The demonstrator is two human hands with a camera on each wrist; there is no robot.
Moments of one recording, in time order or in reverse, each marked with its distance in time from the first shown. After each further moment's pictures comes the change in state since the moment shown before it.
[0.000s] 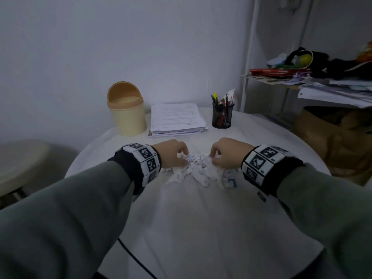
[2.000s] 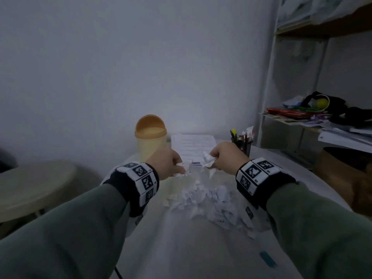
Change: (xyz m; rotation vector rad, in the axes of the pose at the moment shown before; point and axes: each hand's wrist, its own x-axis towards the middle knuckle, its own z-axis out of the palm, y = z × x) left_hand -0.038 -0.047 -0.058 -0.306 0.345 -0.132; right_hand 0.041 -0.059 -0.058 0.317 0.264 -0.055
